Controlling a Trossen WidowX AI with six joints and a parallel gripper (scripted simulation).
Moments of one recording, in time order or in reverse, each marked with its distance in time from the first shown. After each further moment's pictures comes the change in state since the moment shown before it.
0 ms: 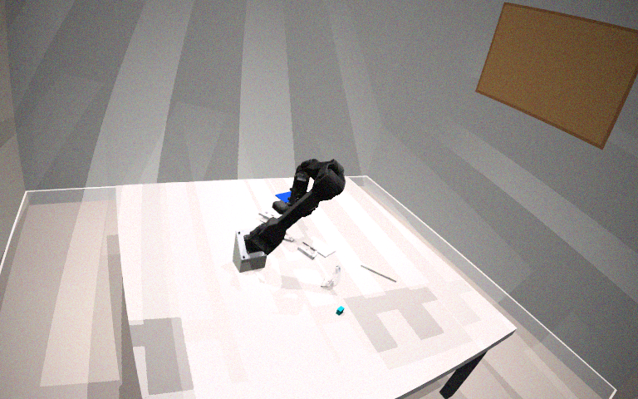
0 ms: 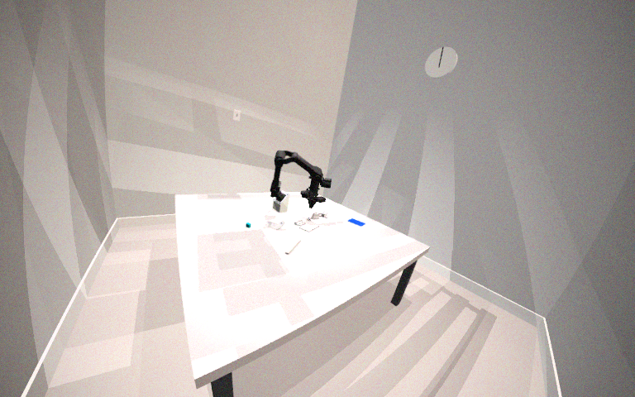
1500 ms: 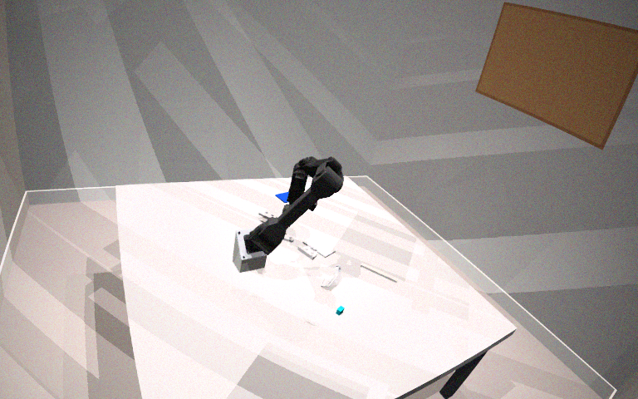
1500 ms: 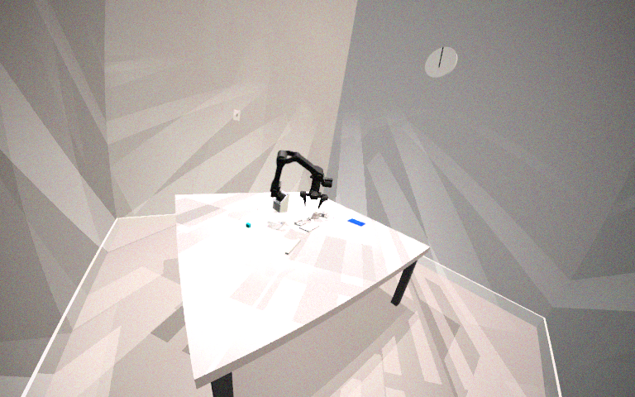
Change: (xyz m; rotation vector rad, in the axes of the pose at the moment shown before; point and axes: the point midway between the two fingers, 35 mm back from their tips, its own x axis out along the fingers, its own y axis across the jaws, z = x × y) arm -0.003 -0.001 -0.012 -0.800 0.001 0.002
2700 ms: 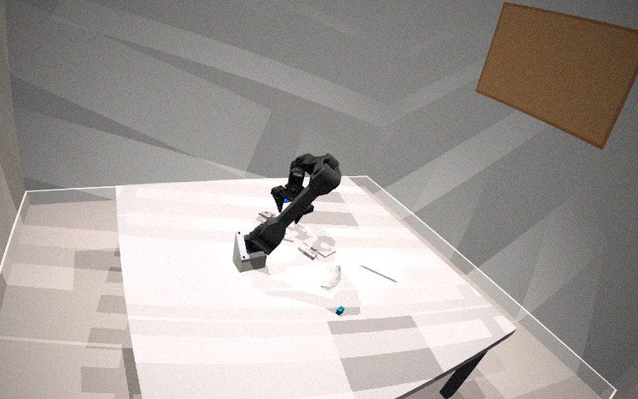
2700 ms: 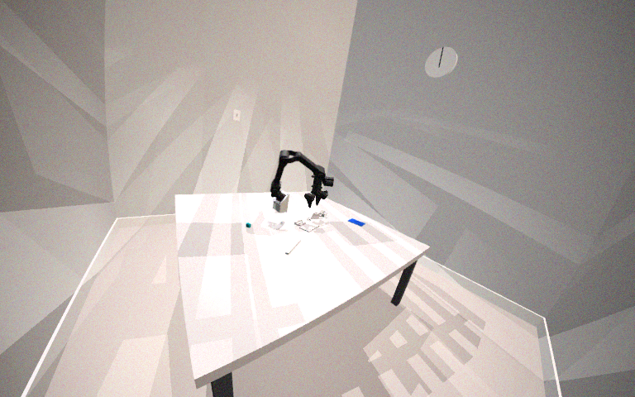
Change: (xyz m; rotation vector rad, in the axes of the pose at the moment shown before) arm -0.004 0.011 -0.013 -0.956 0.000 0.005
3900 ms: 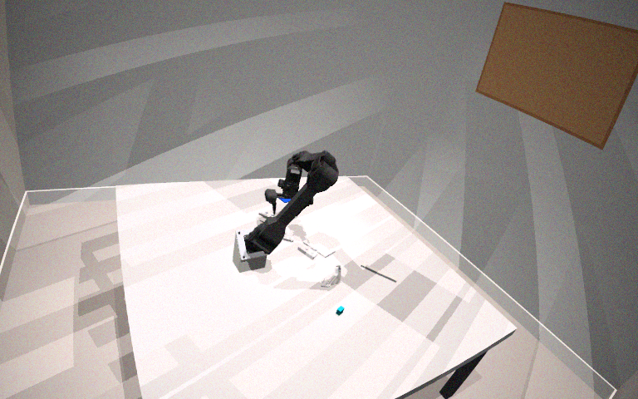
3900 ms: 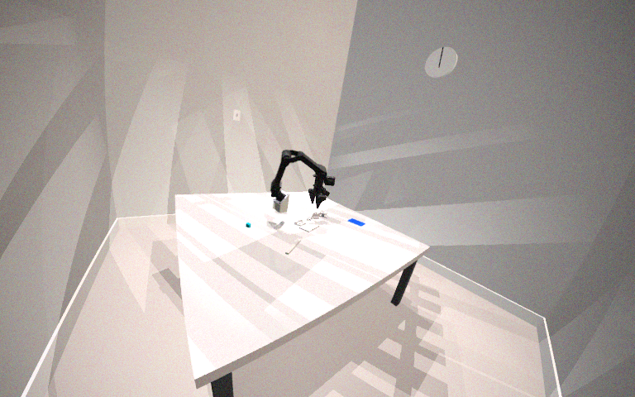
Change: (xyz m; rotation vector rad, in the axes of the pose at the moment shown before) arm -0.004 0.016 0.001 -0.956 -0.003 0.002
